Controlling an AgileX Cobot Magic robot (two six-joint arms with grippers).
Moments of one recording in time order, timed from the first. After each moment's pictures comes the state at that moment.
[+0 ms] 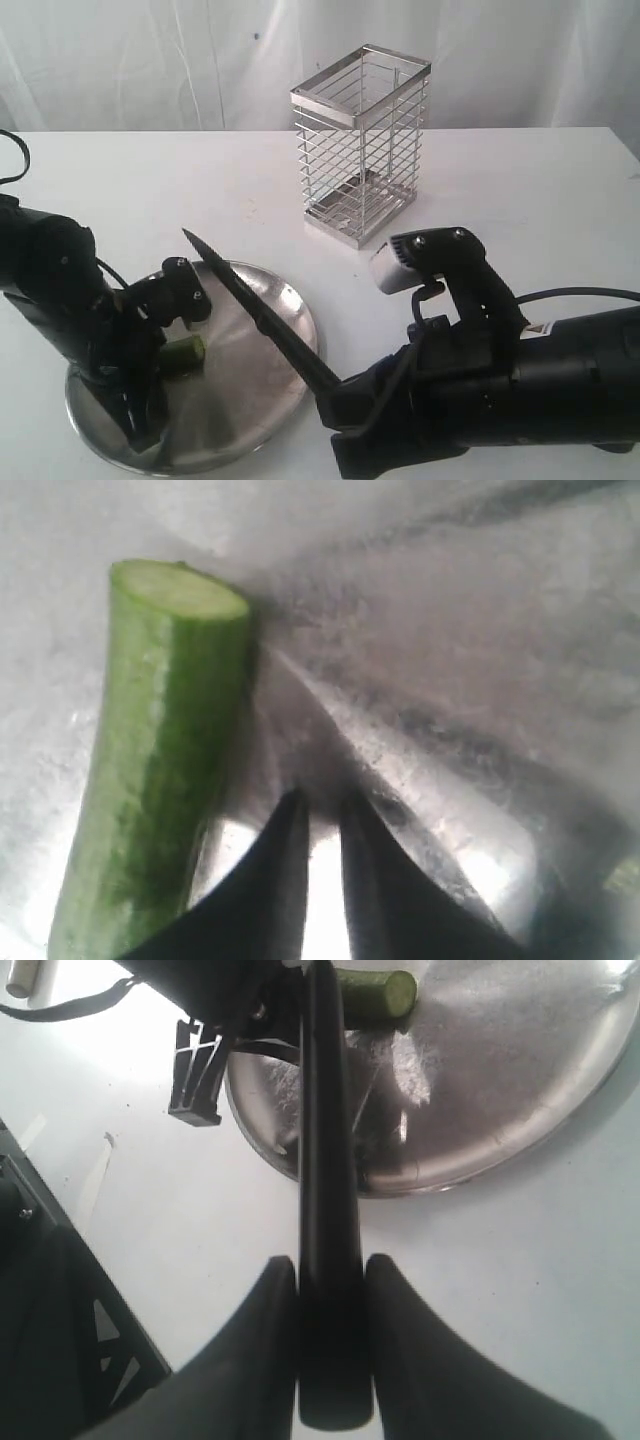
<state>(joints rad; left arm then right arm) -0.41 1.67 -0.78 -0.16 0.56 0.69 0.73 1.17 -0.54 1.13 0.41 -0.83</state>
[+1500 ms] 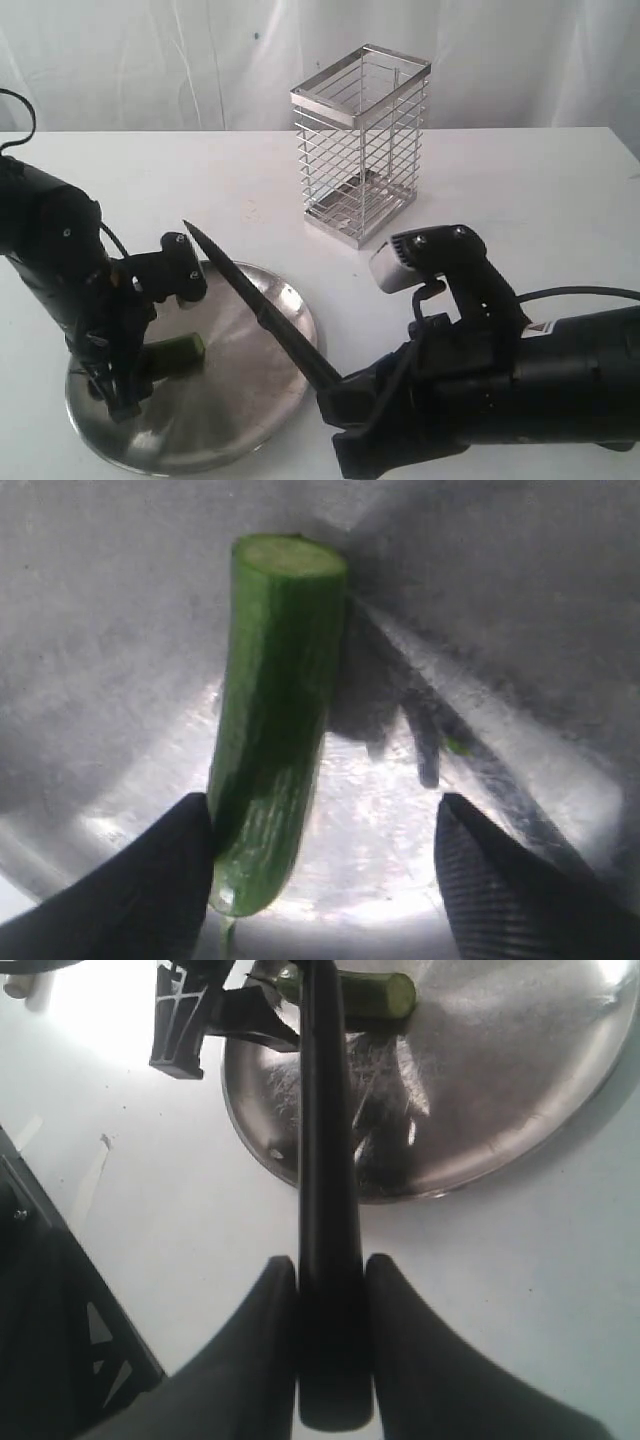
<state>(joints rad) -0.41 1.66 -0.88 0.06 0.67 0.61 0.73 1.16 -0.54 1.13 0.40 -0.85</state>
